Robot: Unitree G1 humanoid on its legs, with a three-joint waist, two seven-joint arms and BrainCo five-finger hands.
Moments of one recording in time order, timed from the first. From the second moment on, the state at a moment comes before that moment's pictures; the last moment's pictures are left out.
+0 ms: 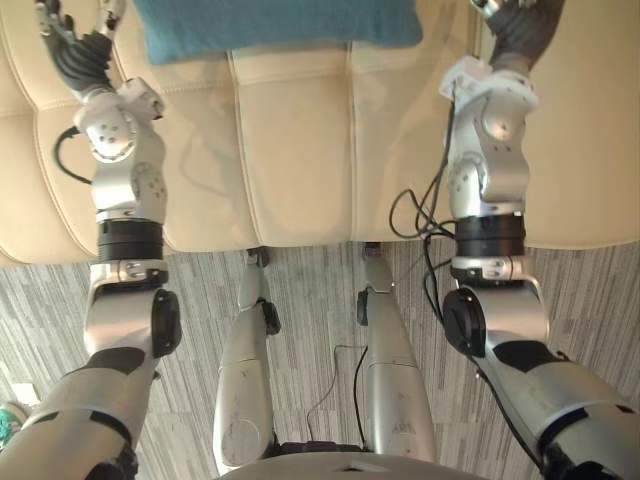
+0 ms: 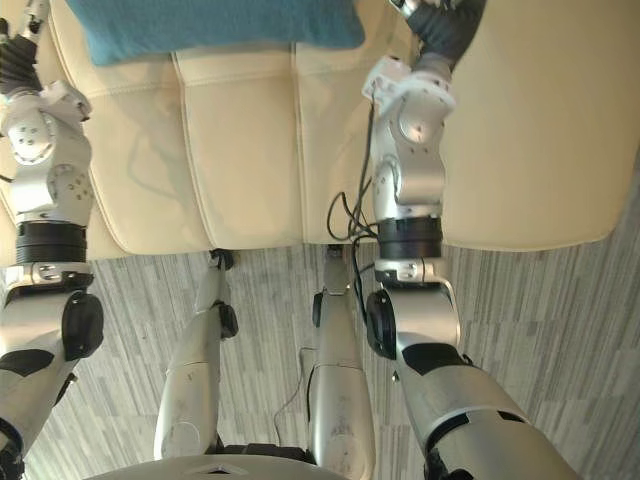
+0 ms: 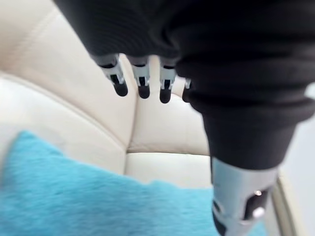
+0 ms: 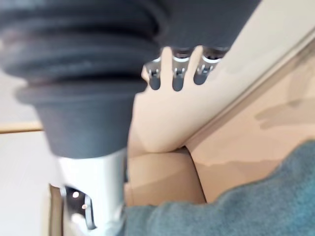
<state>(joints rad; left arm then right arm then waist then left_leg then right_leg) -0.96 0.40 0.23 0.40 -0.38 -0.05 0.48 -0.99 -0.29 -0.17 0.24 0.29 -0.04 -0.46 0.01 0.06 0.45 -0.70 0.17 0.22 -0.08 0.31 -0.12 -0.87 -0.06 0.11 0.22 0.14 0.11</state>
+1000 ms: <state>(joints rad) 0.11 -0.03 0.39 0.97 -0.04 0.04 0.16 0.06 -0.01 -0.20 0.91 -0.03 0.01 -0.08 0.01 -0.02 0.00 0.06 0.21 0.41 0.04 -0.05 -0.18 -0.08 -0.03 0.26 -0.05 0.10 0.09</state>
